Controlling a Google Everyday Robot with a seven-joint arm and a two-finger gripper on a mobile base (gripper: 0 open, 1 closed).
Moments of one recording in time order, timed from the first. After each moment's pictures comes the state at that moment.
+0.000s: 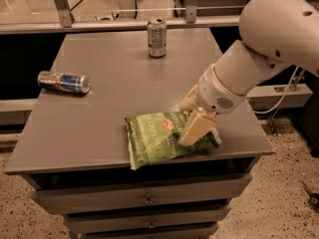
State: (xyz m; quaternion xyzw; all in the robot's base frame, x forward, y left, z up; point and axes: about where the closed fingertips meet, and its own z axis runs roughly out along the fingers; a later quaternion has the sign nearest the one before) arm 0.468 -0.078 0.849 -0.65 0.72 0.15 0.20
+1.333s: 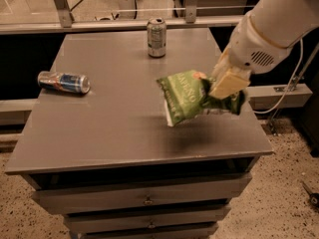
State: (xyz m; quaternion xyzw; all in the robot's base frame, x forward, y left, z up) arm 0.487 -0.135 0.943 -0.61 0.76 0.03 0.21
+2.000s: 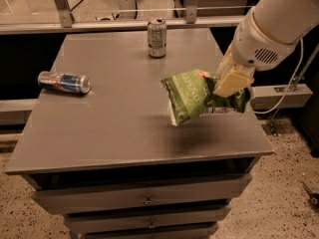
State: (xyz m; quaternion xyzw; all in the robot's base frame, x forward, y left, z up) arm 0.488 -0.147 0.949 -0.61 0.77 0.01 0.20
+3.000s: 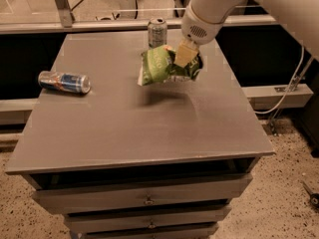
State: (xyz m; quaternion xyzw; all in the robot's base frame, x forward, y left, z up) arm 0.626 -0.089 0.931 -0.55 0.80 -0.02 0.23
